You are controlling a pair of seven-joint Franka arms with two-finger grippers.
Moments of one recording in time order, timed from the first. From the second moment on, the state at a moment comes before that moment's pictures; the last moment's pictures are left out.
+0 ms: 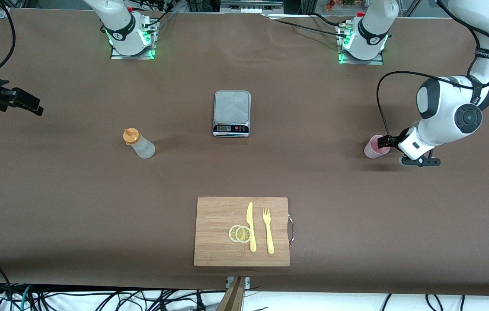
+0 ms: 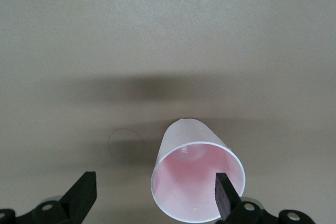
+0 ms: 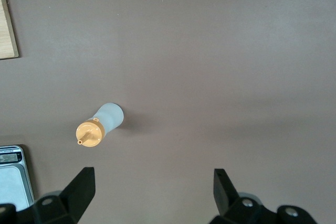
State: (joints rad) left arm 0.05 0.26 -0.01 -2.20 -0.05 2.30 0.09; right arm -0.01 0.00 -0.03 -1.67 0.00 1.64 0.07
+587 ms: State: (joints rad) left arm 0.05 0.26 0.00 -2.26 -0.05 2.39 0.09; right arm -0.01 0.00 -0.03 -1.67 0.00 1.64 0.07
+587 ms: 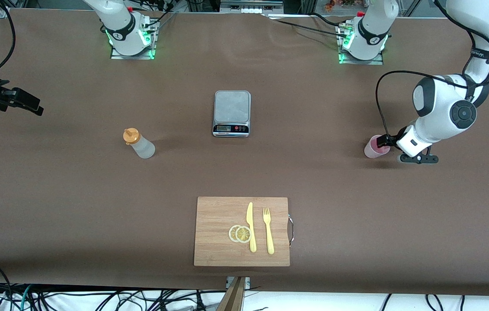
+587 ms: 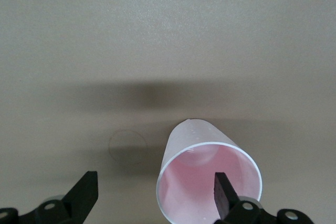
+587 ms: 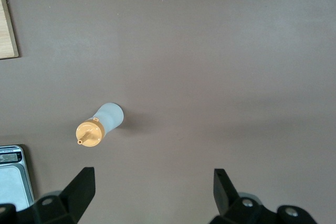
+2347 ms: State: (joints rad) left arm -0.33 0.27 -0.03 -1.94 -0.07 2.09 -0.22; right arm -0.01 0.00 -0.03 -1.67 0.00 1.64 0.07
